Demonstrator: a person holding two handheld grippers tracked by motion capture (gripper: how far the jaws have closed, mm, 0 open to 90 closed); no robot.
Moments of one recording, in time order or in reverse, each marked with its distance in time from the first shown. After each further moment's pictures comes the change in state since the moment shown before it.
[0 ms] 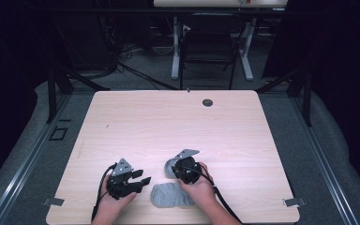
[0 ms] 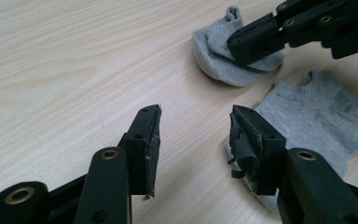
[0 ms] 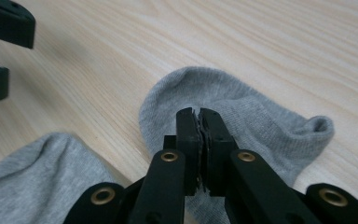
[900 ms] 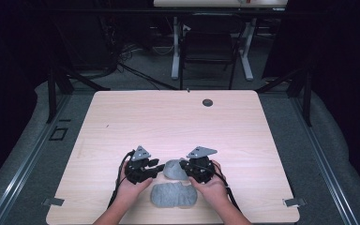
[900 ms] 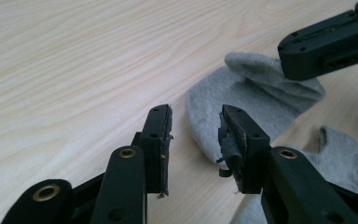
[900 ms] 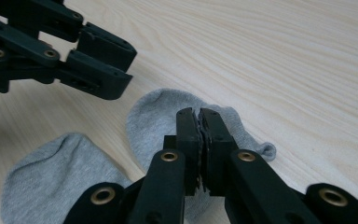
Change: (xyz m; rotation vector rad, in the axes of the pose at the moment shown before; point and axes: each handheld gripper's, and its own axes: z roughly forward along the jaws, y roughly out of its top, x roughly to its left) left arm -0.007 0.043 0.049 -0.004 -0.013 0.014; right arm -0.019 -0.006 -0.039 -0.120 0.026 -0.003
